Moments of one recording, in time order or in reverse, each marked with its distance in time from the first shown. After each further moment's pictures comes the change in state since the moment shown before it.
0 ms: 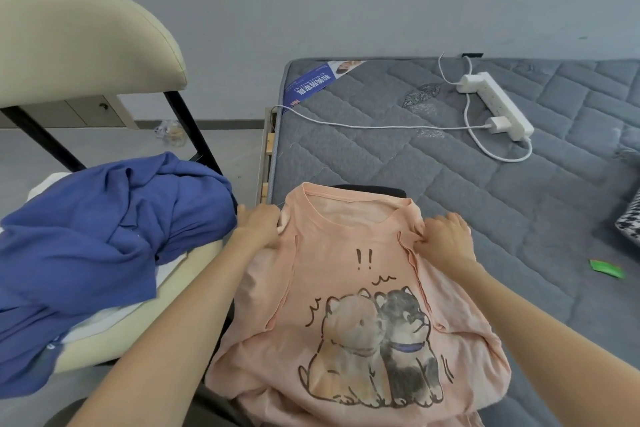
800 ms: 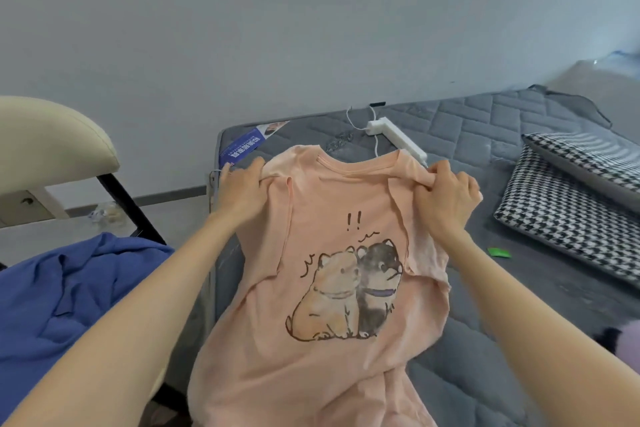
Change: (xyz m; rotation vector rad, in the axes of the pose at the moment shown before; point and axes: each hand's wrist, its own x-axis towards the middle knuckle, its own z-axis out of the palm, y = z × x) left_hand -0.013 0.073 -0.127 -0.319 0.709 0.261; right_hand -0.033 0.052 -0.141 0.367 0.753 0.439
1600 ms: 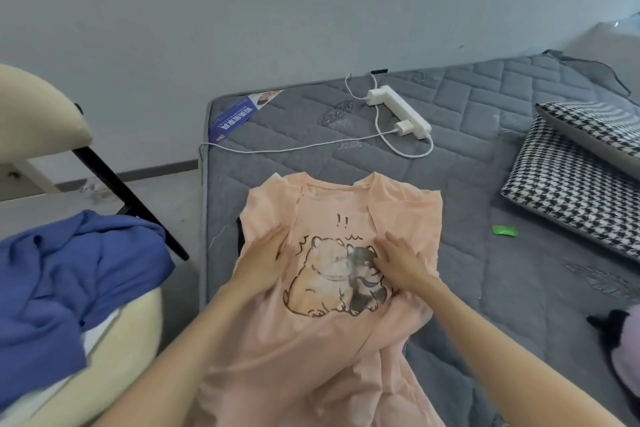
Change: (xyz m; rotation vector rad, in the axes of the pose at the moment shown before) left_hand -0.103 -0.007 0.109 -0.355 -0.495 -0.069; right_hand -0.103 0.060 0.080 -0.117 -1.019 -0.058
